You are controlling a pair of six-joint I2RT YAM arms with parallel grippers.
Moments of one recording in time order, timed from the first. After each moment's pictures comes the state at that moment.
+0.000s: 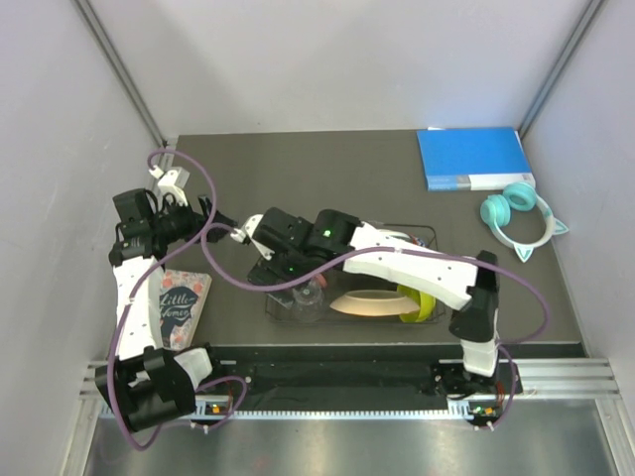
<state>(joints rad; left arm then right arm) 0.32 1.09 0.94 -0.47 0.86 0.01 1.23 1.92 1.99 -1.13 0.09 0.11</state>
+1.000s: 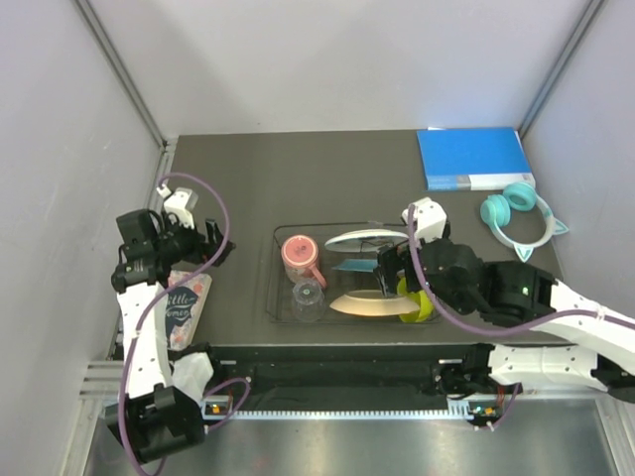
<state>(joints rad) 0.32 0.92 0.84 -0.60 0.73 0.21 1.23 0.90 1.19 -0.88 0.61 0.45</state>
